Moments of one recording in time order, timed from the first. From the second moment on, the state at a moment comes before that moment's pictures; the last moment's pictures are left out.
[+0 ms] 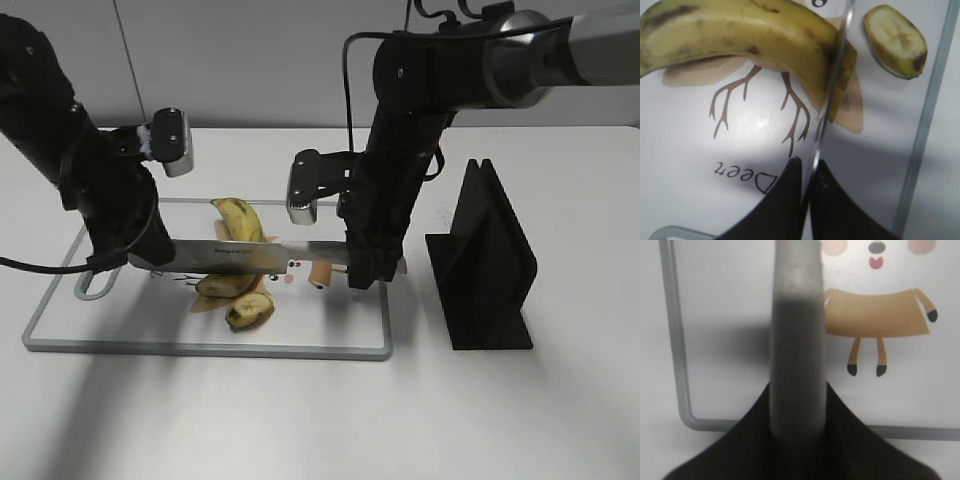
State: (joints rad) left arm -0.25 1.95 -1.24 -0.45 0.83 1.49; right arm 0.52 2.21 -1.59 0.22 0.97 -1.06
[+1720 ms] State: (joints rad) left arm -0.25 1.67 -1.14 -0.42 0.72 1.49; right arm 0.53 2.00 -1.59 0.23 0.96 -1.07
